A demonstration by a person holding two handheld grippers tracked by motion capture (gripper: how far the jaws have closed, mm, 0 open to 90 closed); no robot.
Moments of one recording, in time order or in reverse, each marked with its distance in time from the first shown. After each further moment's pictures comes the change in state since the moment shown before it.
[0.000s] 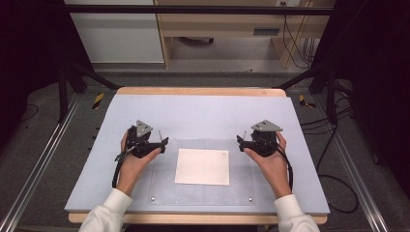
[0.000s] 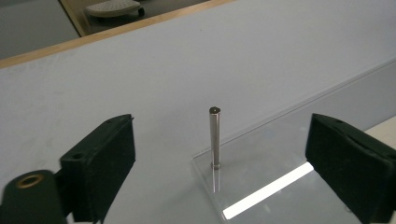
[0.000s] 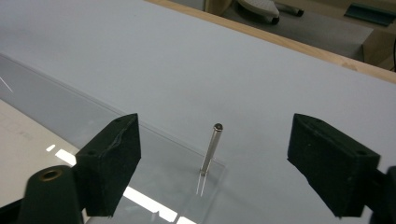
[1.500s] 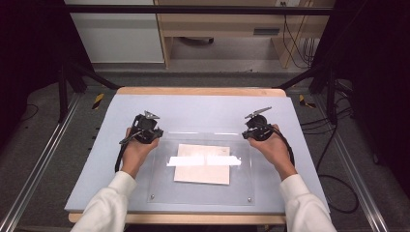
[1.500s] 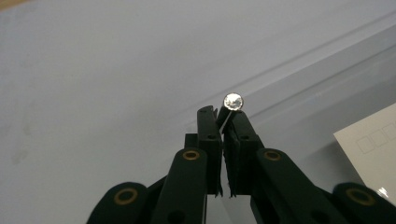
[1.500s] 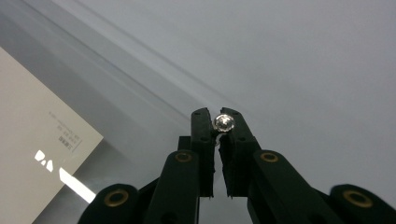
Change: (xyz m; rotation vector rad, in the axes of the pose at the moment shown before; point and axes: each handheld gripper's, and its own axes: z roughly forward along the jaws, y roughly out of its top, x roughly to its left) left arm 0.008 0.032 0.025 0.280 -0.053 -0.009; right arm -0.021 0.027 0.039 0.380 0.159 -0.023
